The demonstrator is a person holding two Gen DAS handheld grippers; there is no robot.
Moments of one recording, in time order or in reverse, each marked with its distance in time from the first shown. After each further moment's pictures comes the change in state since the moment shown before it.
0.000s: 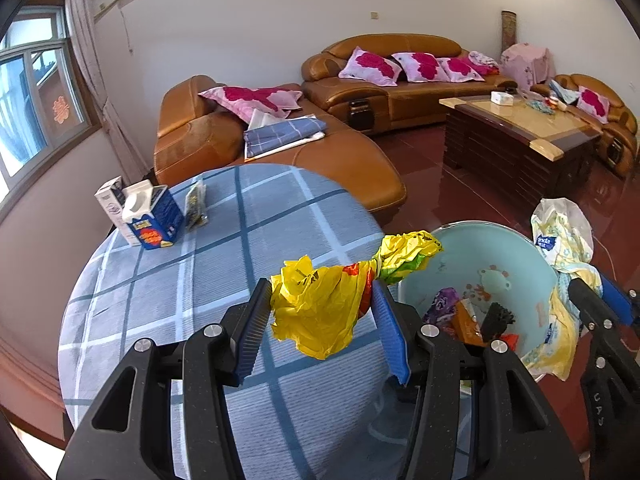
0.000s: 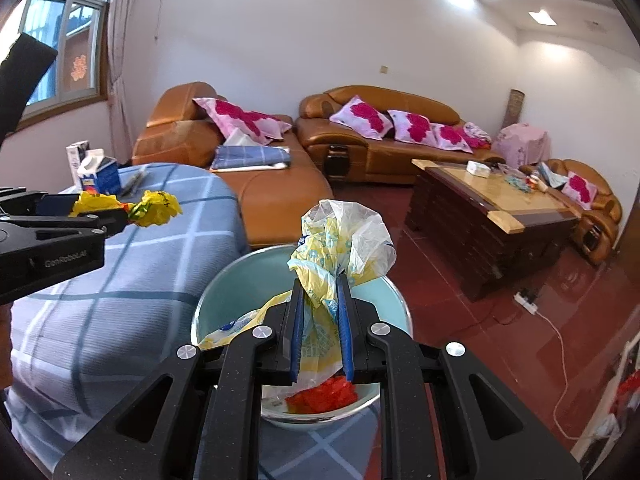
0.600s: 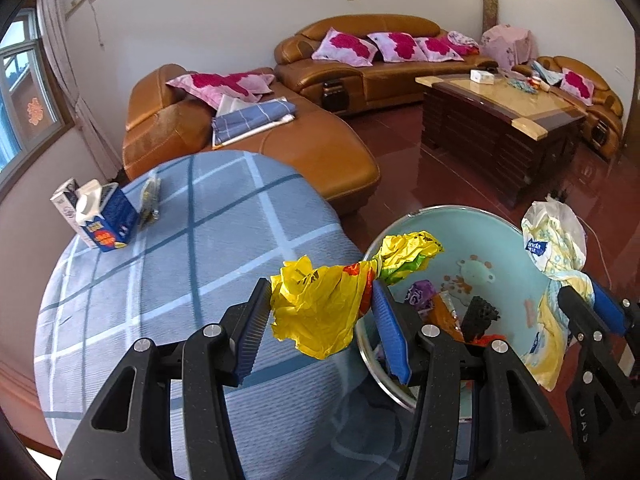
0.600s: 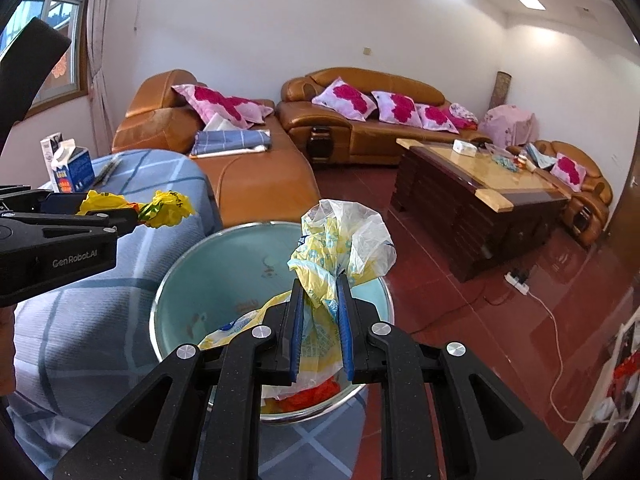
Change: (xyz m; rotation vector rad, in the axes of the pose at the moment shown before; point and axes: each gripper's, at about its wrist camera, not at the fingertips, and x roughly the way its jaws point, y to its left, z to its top) left arm 0.043 -0.036 0.006 0.040 0.074 -0.078; right arm 0.033 -0.015 -0.007 0.029 0.071 -0.048
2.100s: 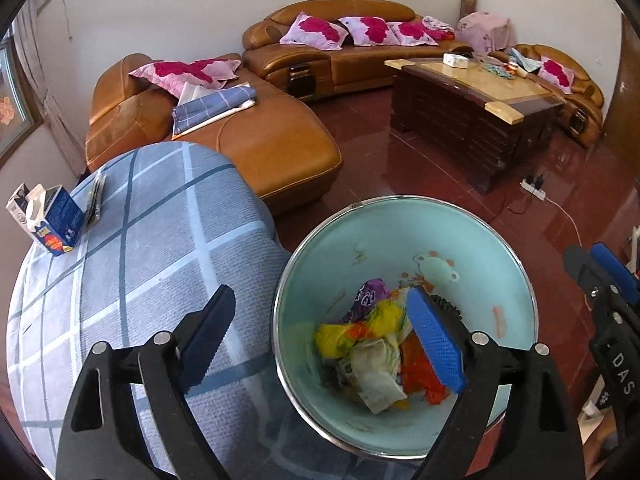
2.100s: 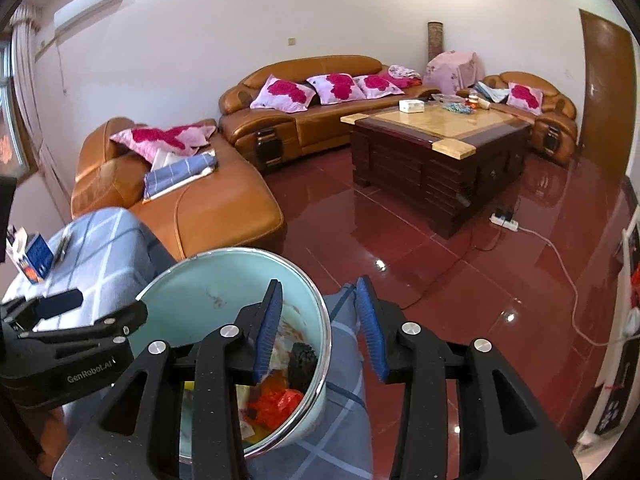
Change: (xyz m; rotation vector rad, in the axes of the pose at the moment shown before) left arm 0.027 -0.049 0.011 0.026 0.051 -0.090; right arm 0.013 -0.066 0.006 0.316 -0.003 -0.057
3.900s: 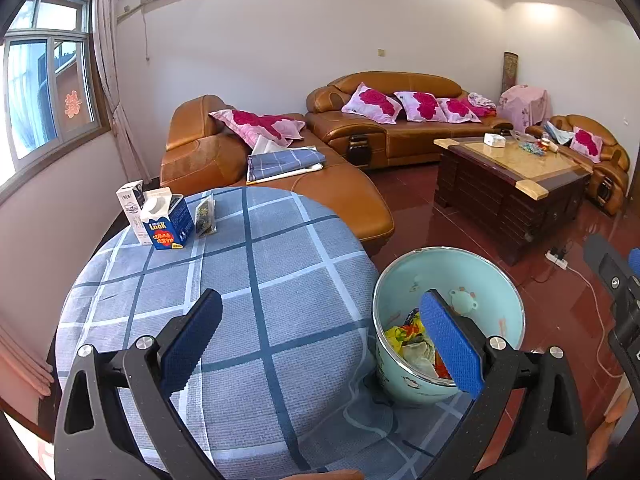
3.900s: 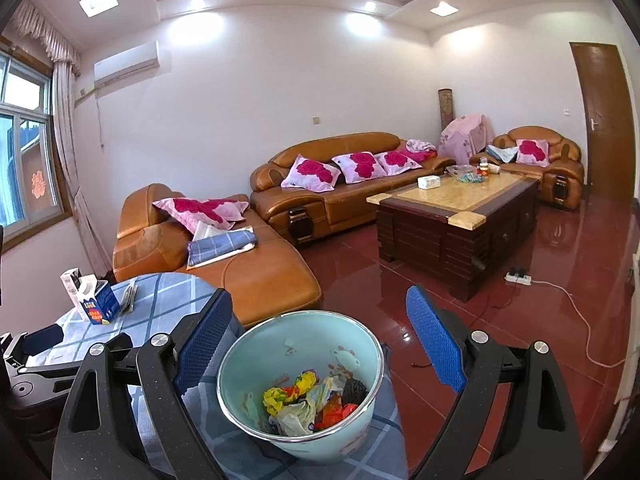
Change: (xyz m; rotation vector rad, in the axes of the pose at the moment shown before) left arm -0.143 0.064 -0.055 -0.144 -0.257 0.138; right arm -0.129 0.041 -0.007 -0.007 -0.289 0.081
